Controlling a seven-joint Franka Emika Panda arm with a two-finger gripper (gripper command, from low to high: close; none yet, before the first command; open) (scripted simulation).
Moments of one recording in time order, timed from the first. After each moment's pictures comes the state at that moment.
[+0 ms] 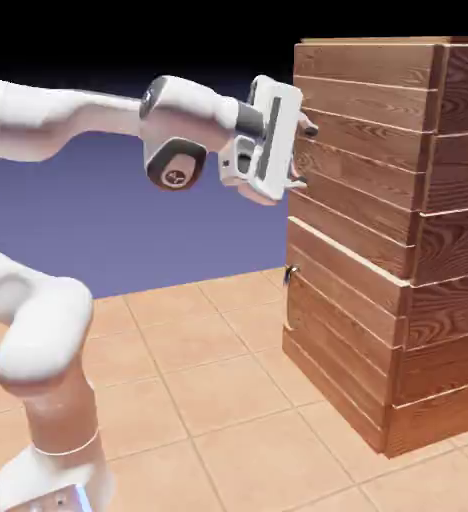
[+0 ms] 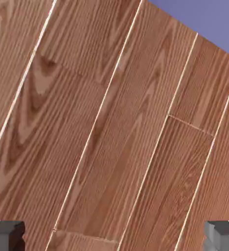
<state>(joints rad) -0.38 -0.86 0.49 -2.60 0.89 3.02 1.64</state>
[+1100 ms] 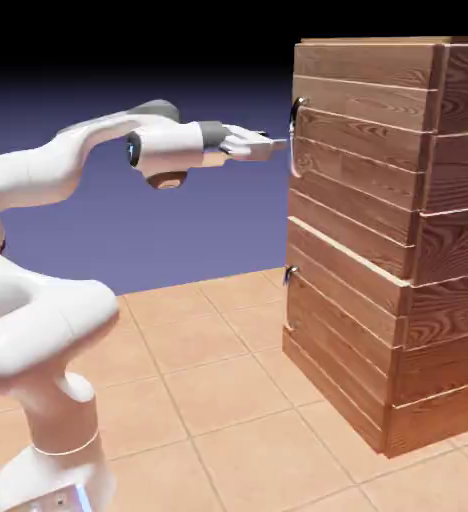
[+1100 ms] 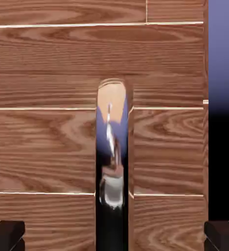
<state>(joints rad) -1.03 -1.29 1.20 -2.25 2.16 2.95 2.90</state>
